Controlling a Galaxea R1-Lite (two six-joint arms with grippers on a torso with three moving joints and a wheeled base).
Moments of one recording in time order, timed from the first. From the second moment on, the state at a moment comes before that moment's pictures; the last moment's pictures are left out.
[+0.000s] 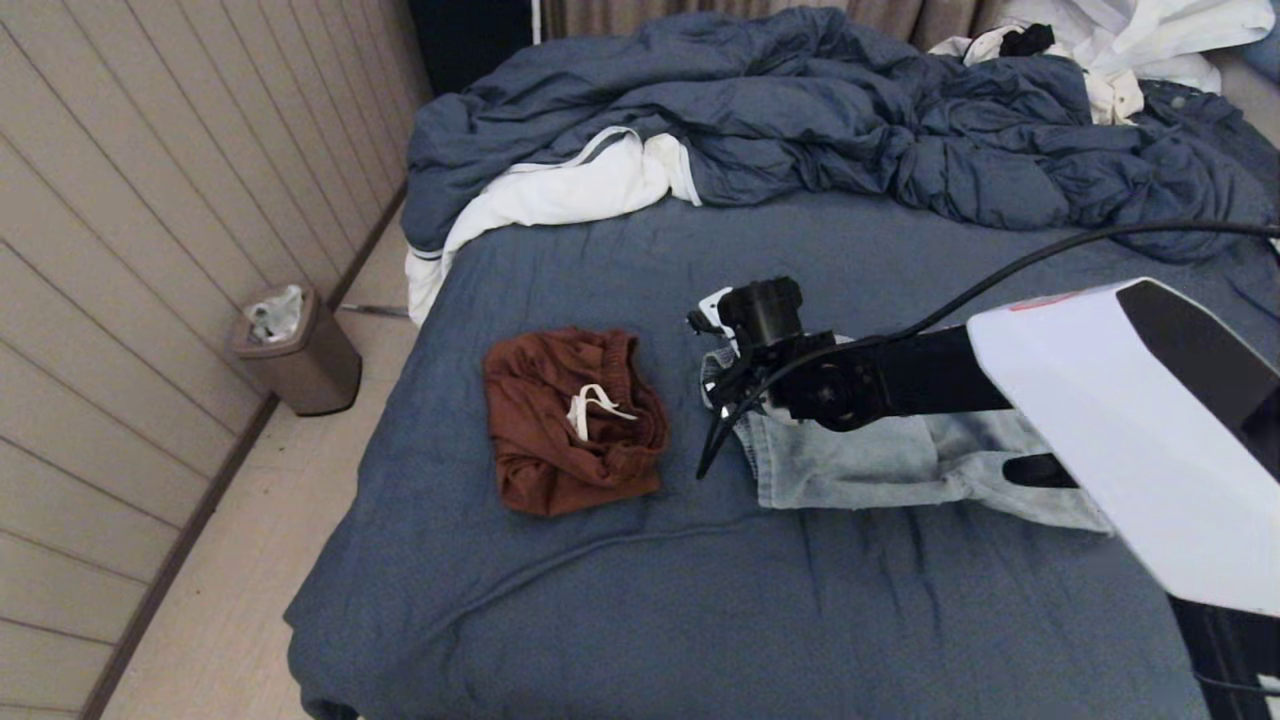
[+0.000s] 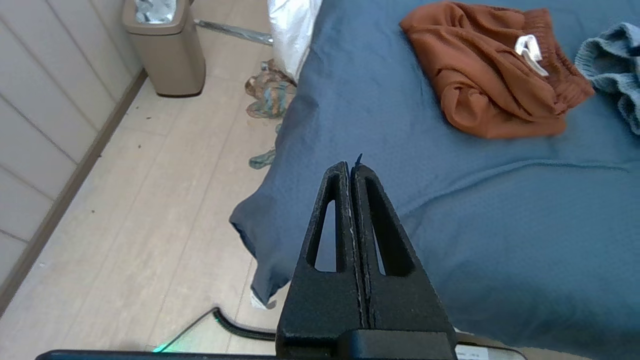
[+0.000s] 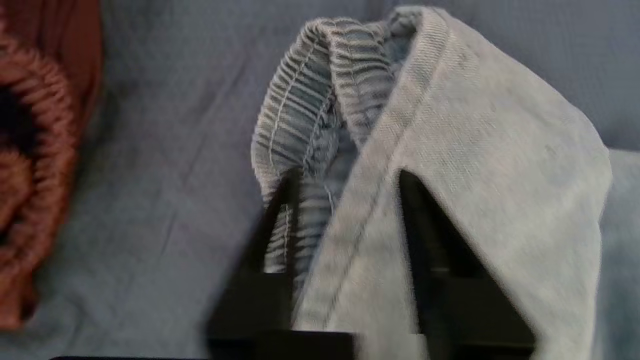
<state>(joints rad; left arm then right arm) 0.00 0.00 0.00 0.00 0.01 -0.11 0.46 2.28 -1.72 -0.07 -0.45 -0.21</state>
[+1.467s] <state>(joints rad) 0.00 0.00 0.00 0.00 0.01 -0.11 0.34 2.21 -1.68 -0.07 -0.45 -0.23</state>
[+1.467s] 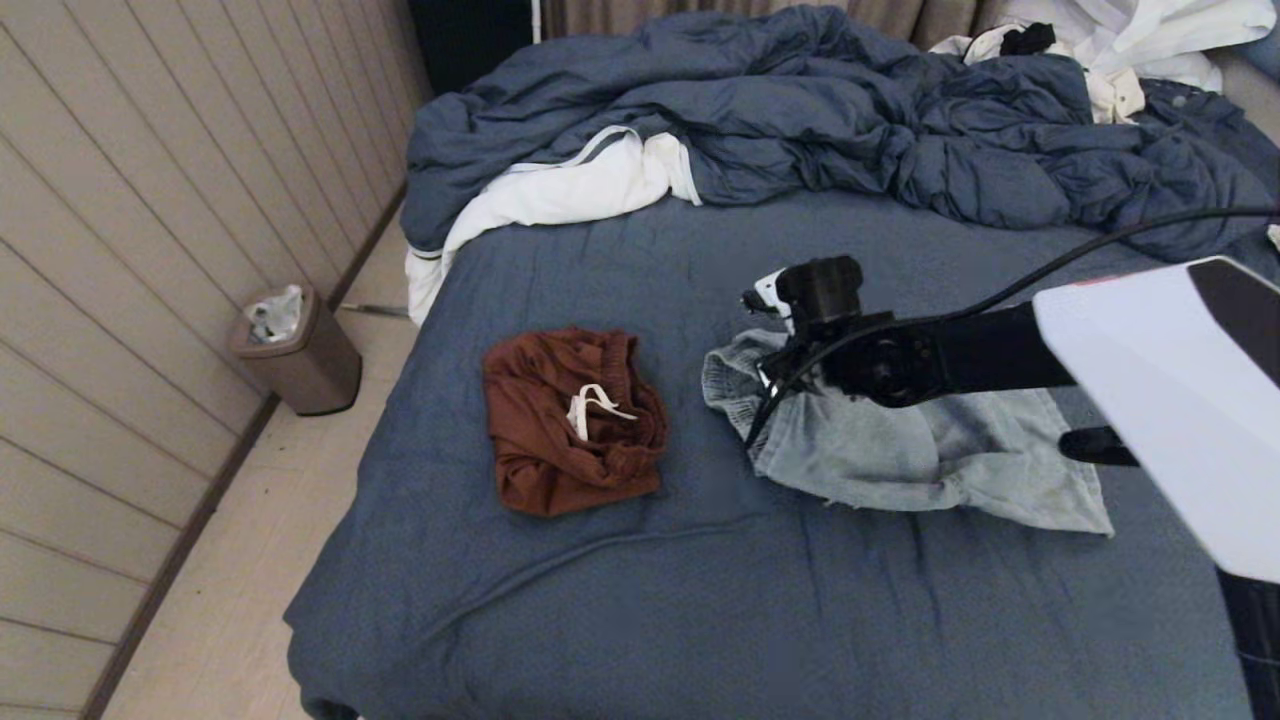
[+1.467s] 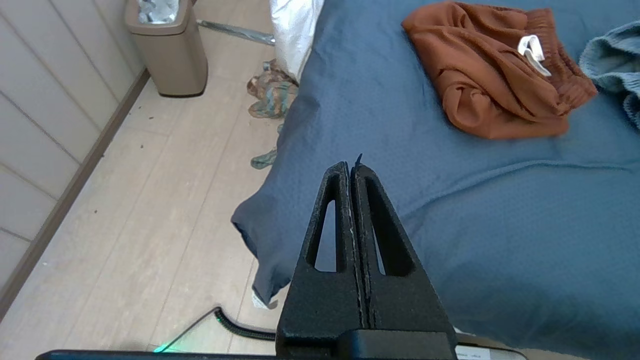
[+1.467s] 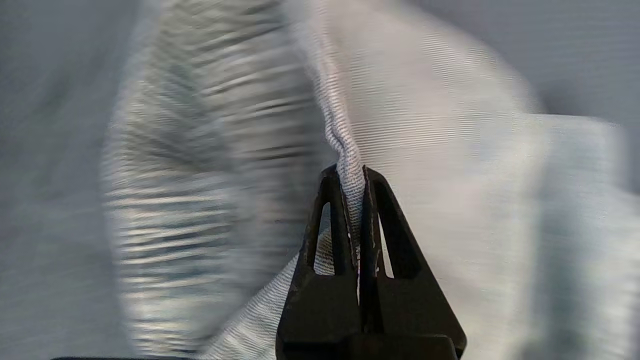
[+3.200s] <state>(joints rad) 0.00 0.00 0.00 0.00 0.01 -0.10 -0.46 2.20 -1.44 -0.25 -0.08 -0.33</state>
